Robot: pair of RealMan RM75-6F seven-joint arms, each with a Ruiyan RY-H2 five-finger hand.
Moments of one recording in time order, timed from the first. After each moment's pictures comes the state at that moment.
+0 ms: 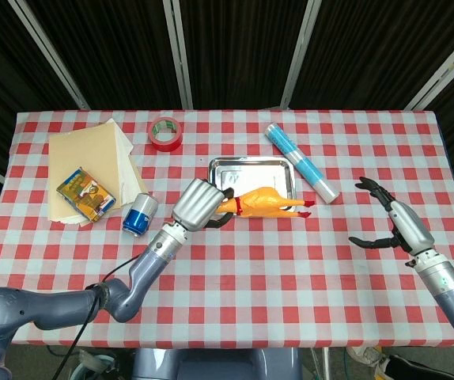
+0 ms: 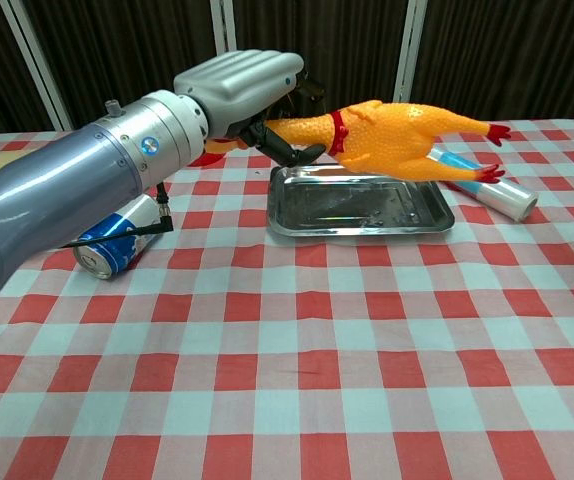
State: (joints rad) left arm -1.04 -1.78 -0.21 -1.27 1.19 1.10 0.34; right arm 0.48 -1.02 0.06 -1.50 -1.51 1.14 0.84
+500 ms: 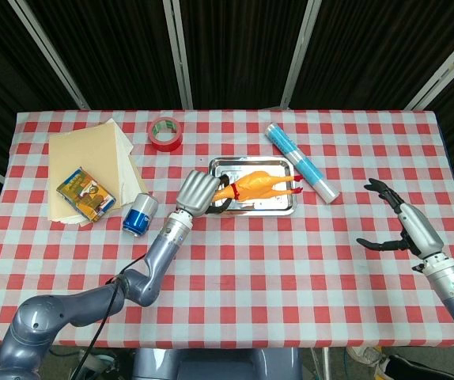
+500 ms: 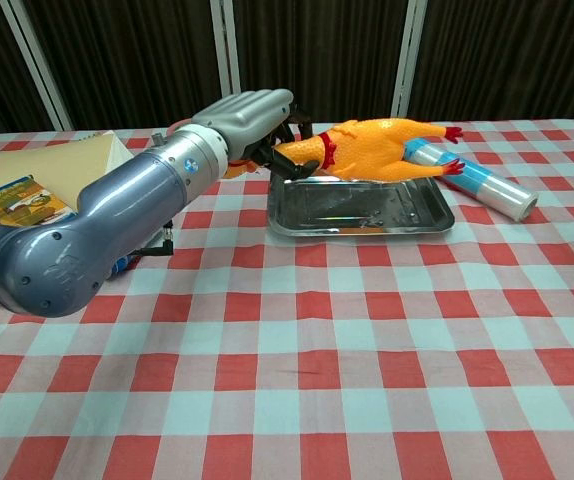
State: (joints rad) left arm -1.10 -1.99 -0.32 -0.88 1.12 0.96 0.18; right arm 0.45 -1.00 0.06 -1.49 -1.51 1.15 0.86
